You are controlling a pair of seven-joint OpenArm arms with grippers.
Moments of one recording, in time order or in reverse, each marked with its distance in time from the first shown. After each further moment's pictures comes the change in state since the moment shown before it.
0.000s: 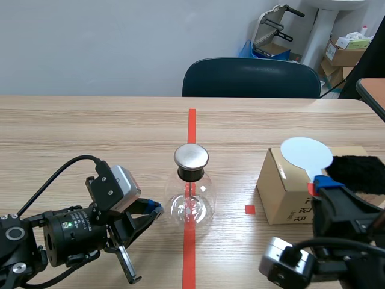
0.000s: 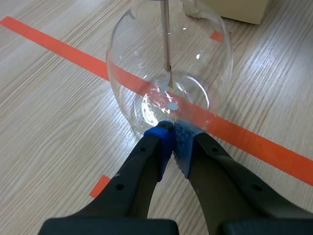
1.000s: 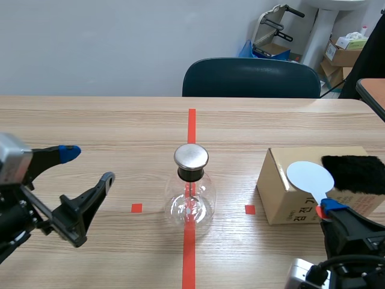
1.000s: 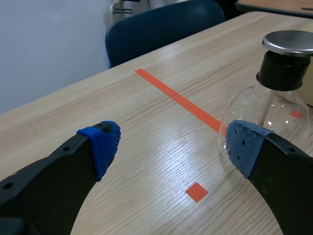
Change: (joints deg) left arm 17.5 -6.5 -18.4 10.5 -12.8 7.0 -16.8; right arm 4.7 -6.0 12.5 -12.1 7.1 0.2 25.0
